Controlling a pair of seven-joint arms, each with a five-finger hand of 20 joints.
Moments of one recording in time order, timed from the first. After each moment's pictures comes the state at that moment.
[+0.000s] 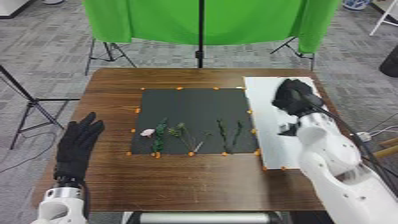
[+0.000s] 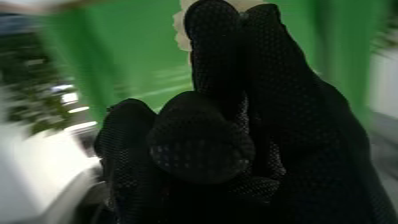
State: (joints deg) left arm 124.6 -68.6 -97.5 -114.7 50.4 8.6 14.4; right arm -88.2 -57.5 74.6 -109.6 -137.4 -2.3 19.8
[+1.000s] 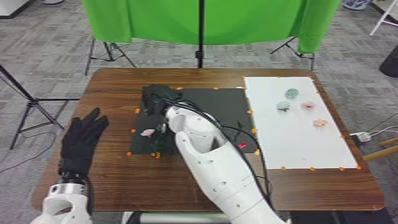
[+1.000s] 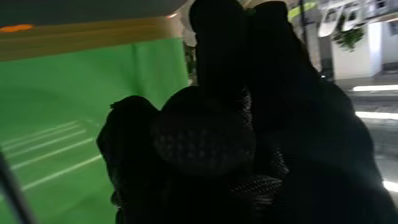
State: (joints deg) left arm 123.0 -67.5 -95.7 -114.5 50.4 8.7 15.2; right arm -69.5 -102.6 61.8 -72.9 -168.2 -11.4 -4.9
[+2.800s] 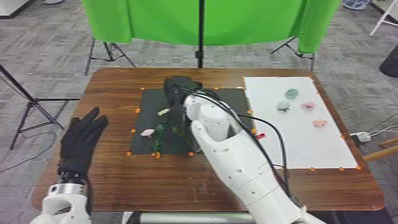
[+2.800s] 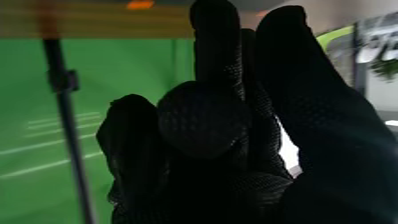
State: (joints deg) left arm 122.9 -67.5 -96.1 -114.0 50.4 7.7 15.7; right arm -64.7 -95.8 60.7 -74.8 -166.9 -17.1 2.8
